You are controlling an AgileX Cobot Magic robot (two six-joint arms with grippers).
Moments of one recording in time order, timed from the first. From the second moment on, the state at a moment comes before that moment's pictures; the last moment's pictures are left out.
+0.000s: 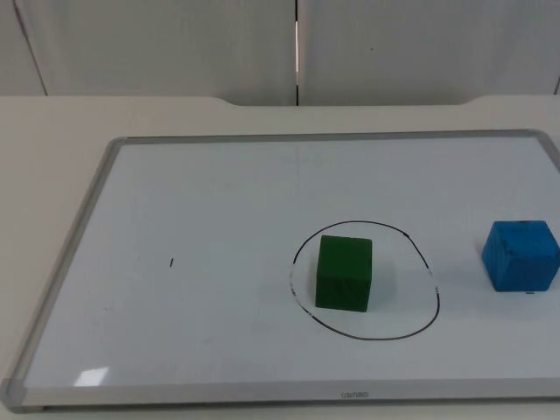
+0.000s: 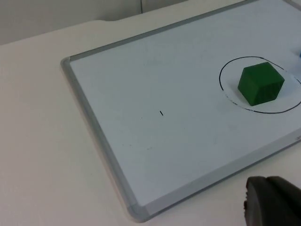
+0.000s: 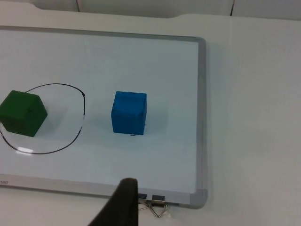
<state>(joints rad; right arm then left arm) 0.05 0.00 -0.52 0.01 1.08 -0.04 -0.40 0.00 -0.50 -0.05 1.07 0.05</state>
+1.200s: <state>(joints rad) 0.05 0.92 -0.84 -0.12 0.82 0.12 -0.40 0.00 -0.50 -0.05 1.07 0.05</state>
